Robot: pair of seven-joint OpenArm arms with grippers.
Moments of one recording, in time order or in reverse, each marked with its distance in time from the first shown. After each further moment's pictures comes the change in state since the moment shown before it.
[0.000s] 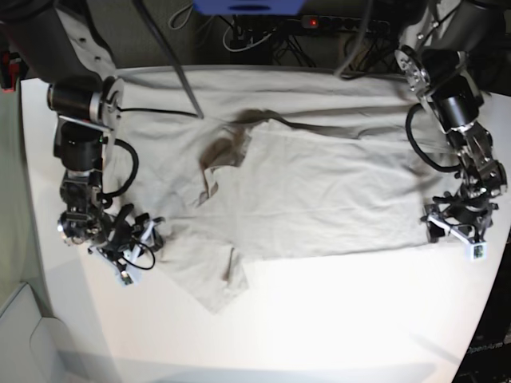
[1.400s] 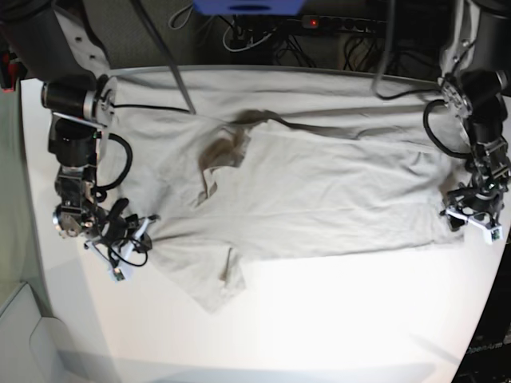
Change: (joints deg) left arm -7.9 -10.0 6.4 -31.4 -0.5 7.8 -19.7; right arm -0.8 1.9 -0.2 -2.0 1.5 0.0 2.8
